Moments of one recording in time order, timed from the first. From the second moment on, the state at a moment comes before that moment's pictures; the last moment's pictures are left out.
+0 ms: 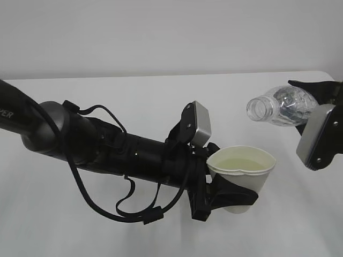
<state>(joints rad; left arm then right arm) -0.65 2.15 -1.10 1.21 -1.01 -0.73 0.00 1.49 -0.42 -0.53 -0.89 -1.02</state>
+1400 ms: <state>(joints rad) -0.65 2.15 -1.10 1.10 -1.01 -0.73 0.00 1.49 -0.42 -0.47 -1.12 -0.40</state>
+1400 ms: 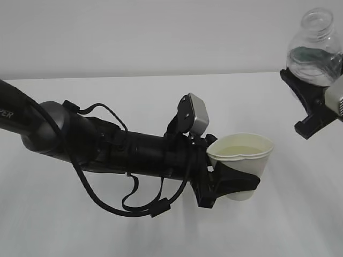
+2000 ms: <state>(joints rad) -0.65 2.15 -1.10 1.08 -1.01 -0.73 0.00 1.55 -0.42 -0.38 -1.13 -0.02</state>
